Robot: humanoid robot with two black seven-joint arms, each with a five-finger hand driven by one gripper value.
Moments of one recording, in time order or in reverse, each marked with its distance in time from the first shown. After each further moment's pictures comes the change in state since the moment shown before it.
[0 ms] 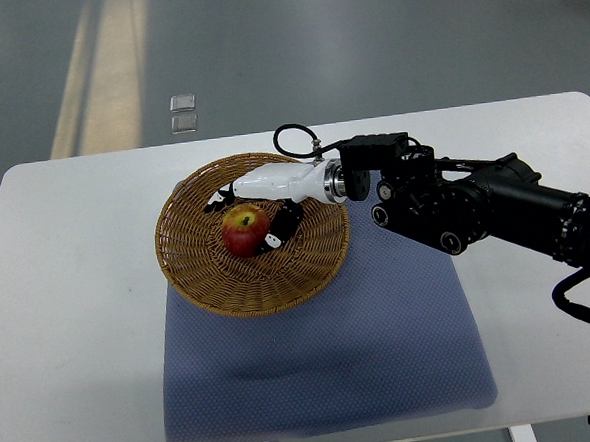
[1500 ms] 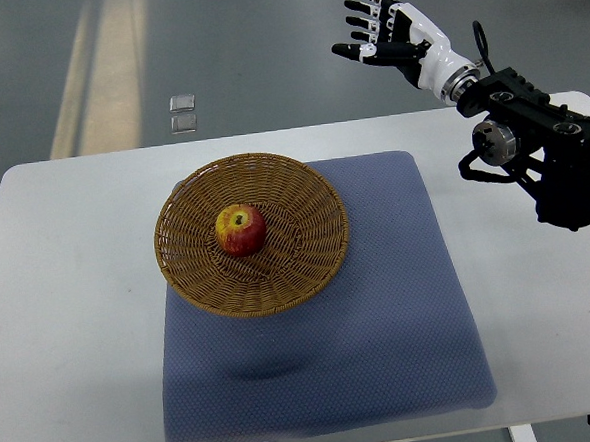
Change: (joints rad) left arm 0.000 0.000 0.000 0.000 0.000 0.000 0.000; right arm -0.091 -0.185 0.328 -0.154 1.230 0.018 -0.004
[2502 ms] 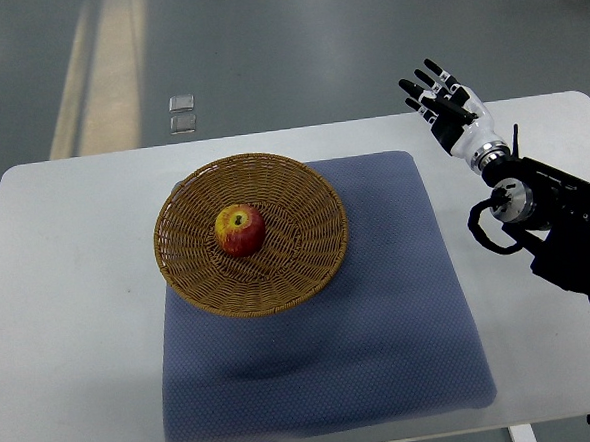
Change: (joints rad) left arm 0.000 0.000 0.000 0.000 0.000 0.000 -0.001; right arm -0.177 0.024 0.023 -0.043 0.404 0.005 -0.003
